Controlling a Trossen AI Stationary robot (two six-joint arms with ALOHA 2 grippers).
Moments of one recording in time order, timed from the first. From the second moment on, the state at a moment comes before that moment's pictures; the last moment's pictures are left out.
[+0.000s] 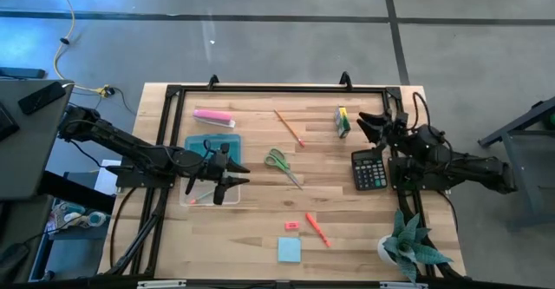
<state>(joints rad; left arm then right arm) -0.17 1.05 0.37 0.40 -0.24 -0.28 -0.27 0.22 0.15 0.27 0.19 0.34</state>
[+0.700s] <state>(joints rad) -0.17 1.05 0.37 0.41 -0.27 -0.25 -0.27 0.91 0.68 -0.33 0.16 0.32</state>
